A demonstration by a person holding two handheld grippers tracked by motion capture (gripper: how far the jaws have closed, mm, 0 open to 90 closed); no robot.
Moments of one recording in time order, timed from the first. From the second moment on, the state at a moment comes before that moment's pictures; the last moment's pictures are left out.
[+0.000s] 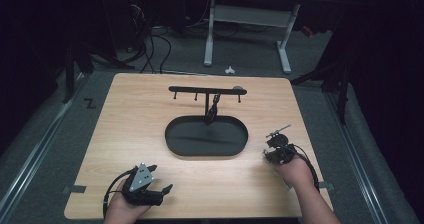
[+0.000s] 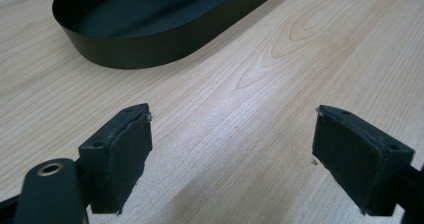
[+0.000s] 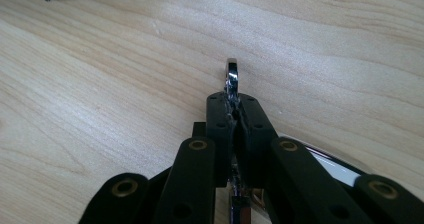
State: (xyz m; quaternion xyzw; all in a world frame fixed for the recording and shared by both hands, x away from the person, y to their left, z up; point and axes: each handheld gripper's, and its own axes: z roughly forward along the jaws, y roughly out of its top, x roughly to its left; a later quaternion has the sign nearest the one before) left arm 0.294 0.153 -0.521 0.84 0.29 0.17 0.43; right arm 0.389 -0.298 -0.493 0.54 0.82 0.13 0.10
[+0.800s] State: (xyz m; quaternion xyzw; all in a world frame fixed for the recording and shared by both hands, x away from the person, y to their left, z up) left arm 0.294 0.153 -0.522 0.84 0.29 0.17 0.43; right arm 0.389 -0.296 -0.485 0.53 0.84 0.13 0.08
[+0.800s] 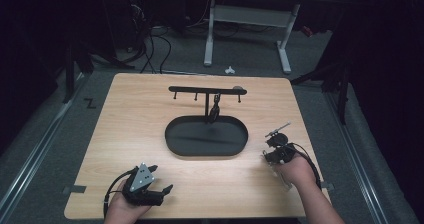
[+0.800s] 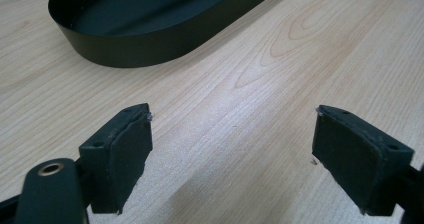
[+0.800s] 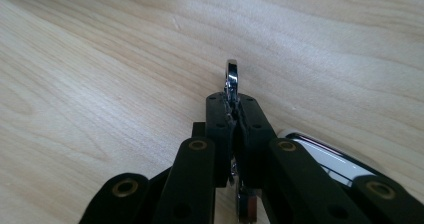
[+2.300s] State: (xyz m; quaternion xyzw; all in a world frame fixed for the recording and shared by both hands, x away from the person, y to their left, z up) left arm 0.296 0.154 -0.518 0.83 0.28 0.17 0.45; right arm 0.372 -0.270 -0.381 0.47 0.85 0.23 0.12
